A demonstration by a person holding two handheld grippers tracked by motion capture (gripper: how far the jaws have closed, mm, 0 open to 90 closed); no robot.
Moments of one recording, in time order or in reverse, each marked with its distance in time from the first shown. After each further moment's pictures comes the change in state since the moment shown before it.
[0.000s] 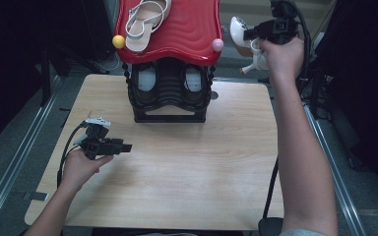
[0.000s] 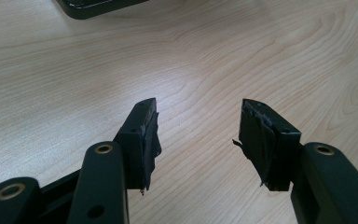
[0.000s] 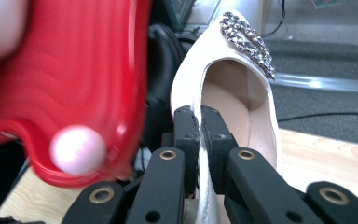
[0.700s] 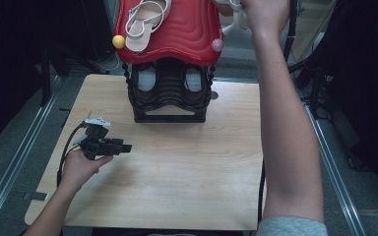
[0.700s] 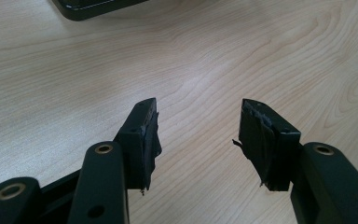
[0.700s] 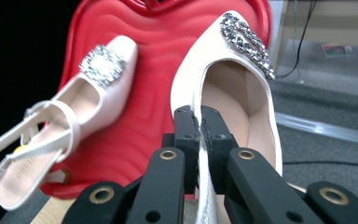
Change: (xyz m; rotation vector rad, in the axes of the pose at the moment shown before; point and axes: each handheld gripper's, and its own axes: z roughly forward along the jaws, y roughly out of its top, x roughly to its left) left arm -0.001 -0.001 -0.001 -0.001 -0.003 0.015; right arm 0.084 0.072 -0.012 -0.085 0.036 -0.109
